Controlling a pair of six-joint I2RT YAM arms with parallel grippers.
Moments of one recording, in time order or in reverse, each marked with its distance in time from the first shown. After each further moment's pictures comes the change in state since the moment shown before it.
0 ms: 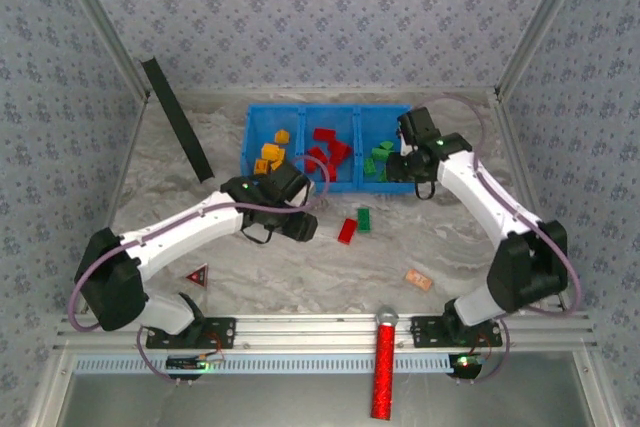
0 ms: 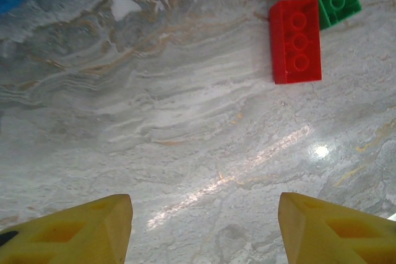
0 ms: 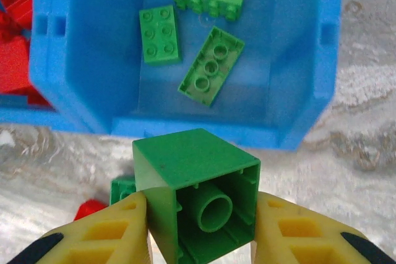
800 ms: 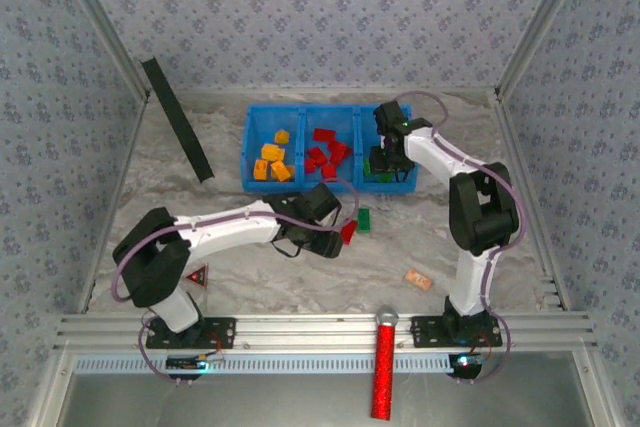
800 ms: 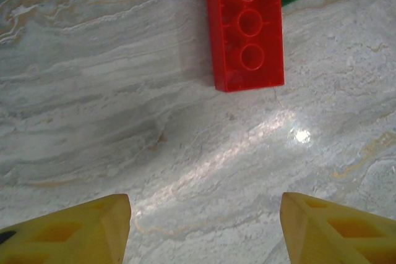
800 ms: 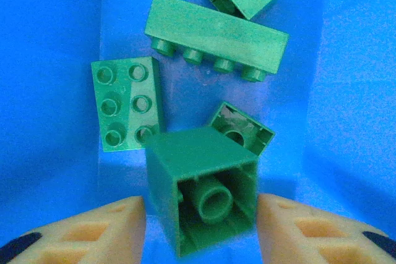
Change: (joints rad) left arm -0.132 0.221 -0.015 0.211 0.034 -0.135; right arm 0.000 0.392 0.187 0.080 0.052 -0.048
